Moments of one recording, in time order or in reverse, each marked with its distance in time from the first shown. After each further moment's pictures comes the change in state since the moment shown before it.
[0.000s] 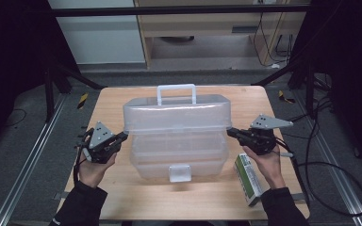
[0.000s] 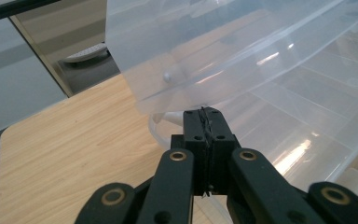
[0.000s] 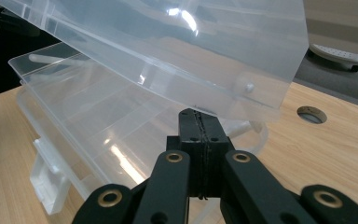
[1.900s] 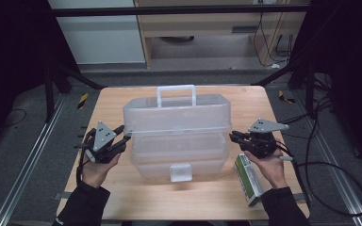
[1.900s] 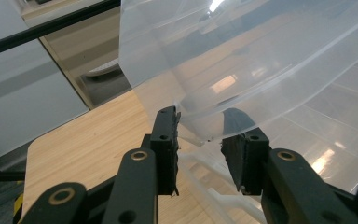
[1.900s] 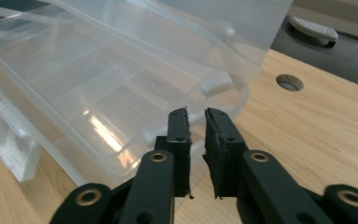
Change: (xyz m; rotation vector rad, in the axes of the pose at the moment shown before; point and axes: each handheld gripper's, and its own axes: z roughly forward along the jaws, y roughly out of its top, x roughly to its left) left arm -0.009 0.004 0.000 -0.040 0.076 0.045; right arm -0.002 -0.014 0.001 0.127 -0.088 -0.028
